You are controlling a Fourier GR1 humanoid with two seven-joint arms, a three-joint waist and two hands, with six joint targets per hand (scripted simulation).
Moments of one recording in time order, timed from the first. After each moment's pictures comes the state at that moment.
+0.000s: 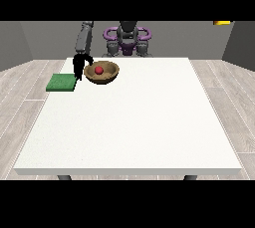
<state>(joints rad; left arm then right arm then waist) -0.72 0.54 0.42 -1.12 0.18 -0.31 0.14 -0.24 -0.10 -0.29 -0.89 -0.23 0.13 -0.31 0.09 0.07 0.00</state>
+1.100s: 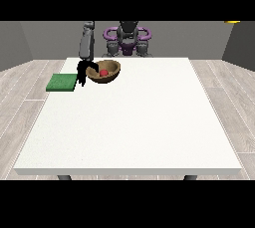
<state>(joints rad) -0.67 0.64 0.47 -1.21 0.32 -0.37 0.17 -0.37 -0.09 -0.31 -0.68 -0.22 0.04 -0.54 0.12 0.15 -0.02</state>
